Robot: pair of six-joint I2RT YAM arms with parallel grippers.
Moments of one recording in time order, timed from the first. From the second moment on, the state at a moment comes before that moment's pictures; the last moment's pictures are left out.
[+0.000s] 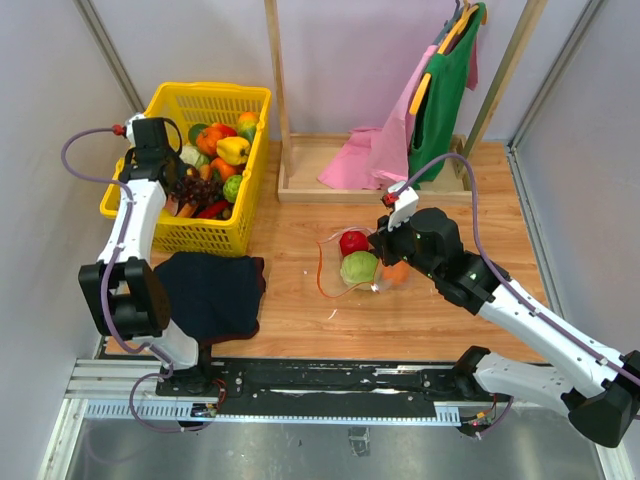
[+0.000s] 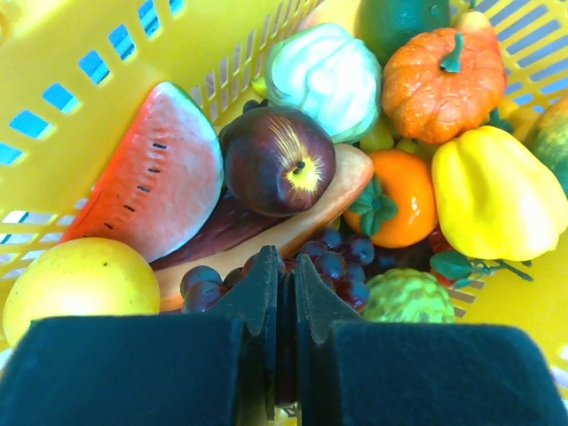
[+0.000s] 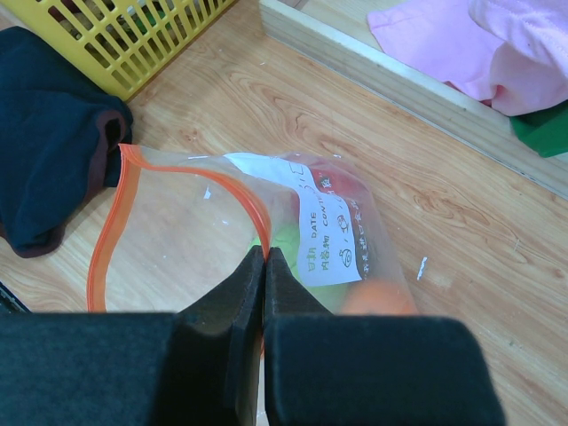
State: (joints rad) left arm 0.13 1.60 1.45 -0.47 -0.26 -0.50; right arm 0.78 0.98 0.92 -0.32 0.11 0.12
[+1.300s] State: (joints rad) left arm -0.20 1.02 1.38 -0.32 0.23 -0.34; right arm 0.78 0.98 0.92 -0.30 0.11 0.17
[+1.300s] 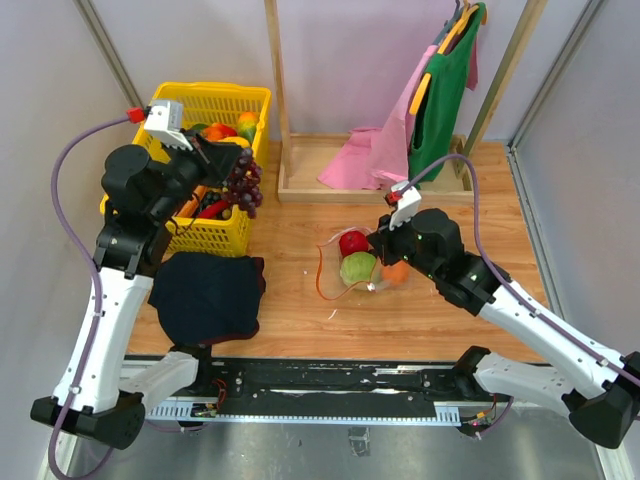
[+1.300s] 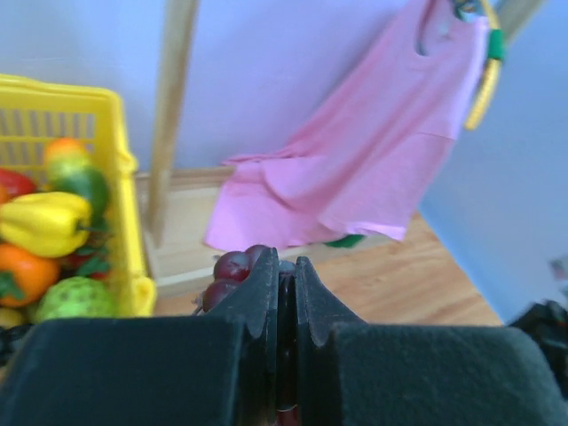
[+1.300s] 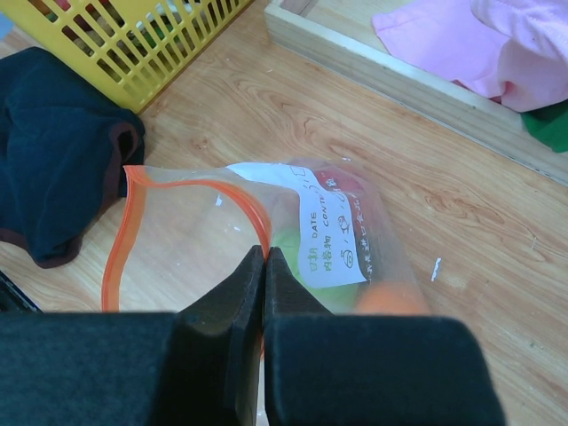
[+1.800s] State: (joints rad) left arm -0.52 0.97 1.25 -0.14 0.27 -0.41; right arm 0.78 0.95 0.89 -0.28 0.11 0.20
